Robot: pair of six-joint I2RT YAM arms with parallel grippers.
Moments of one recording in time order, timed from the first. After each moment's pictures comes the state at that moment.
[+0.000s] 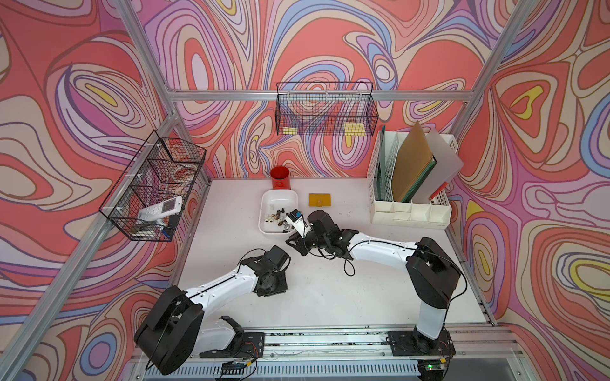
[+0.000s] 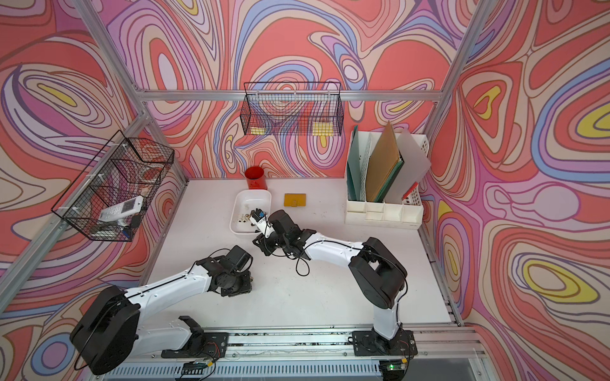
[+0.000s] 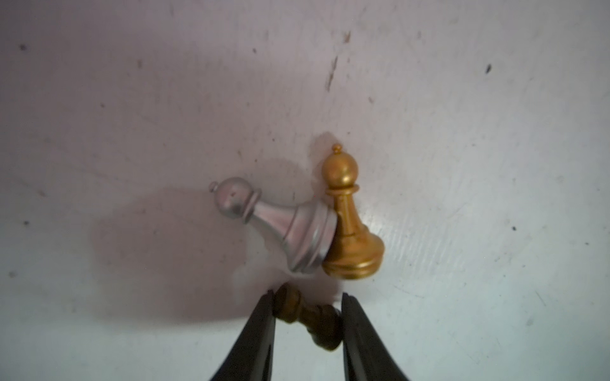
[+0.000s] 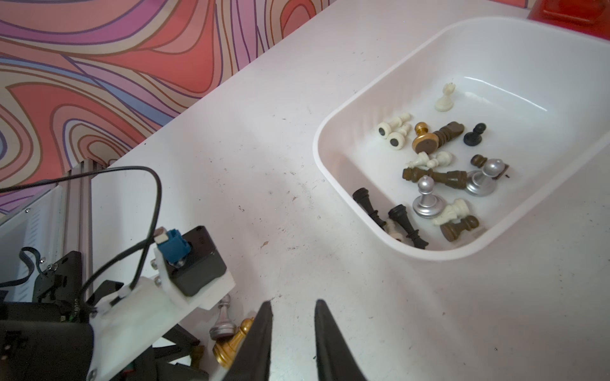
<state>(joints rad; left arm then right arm) -0.60 1.27 0.59 -0.67 0.04 -0.80 0.84 1.86 1.26 0.01 -0.29 0.11</state>
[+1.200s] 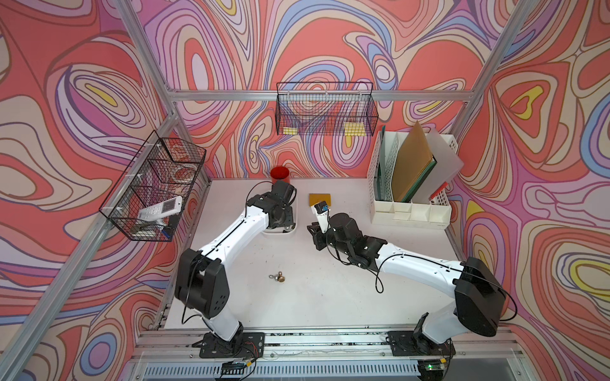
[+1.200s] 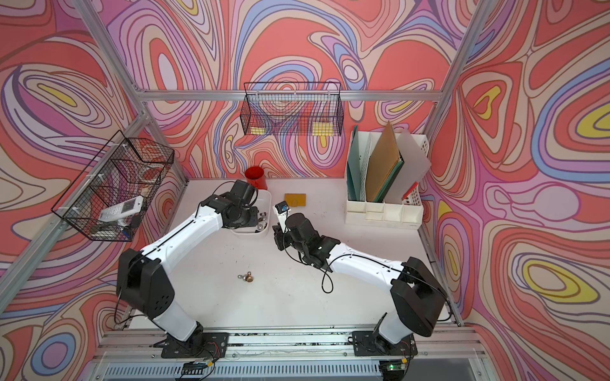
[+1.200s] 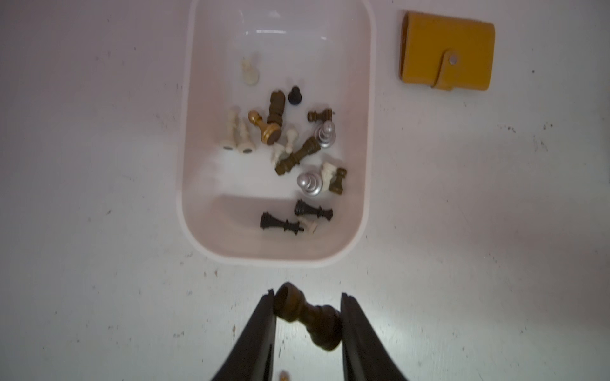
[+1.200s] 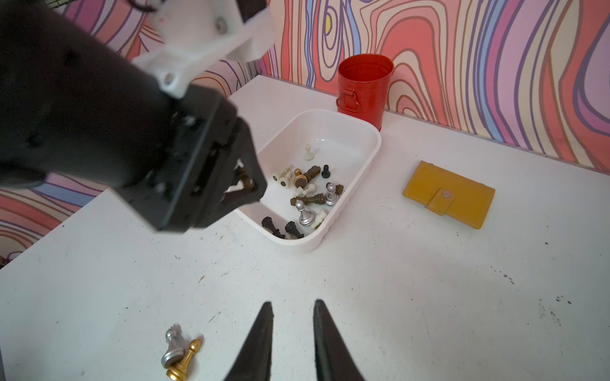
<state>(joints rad) -0.40 1.73 1.50 -0.83 -0.20 -0.45 0.85 1.54 1.05 0.06 0.11 0.18</state>
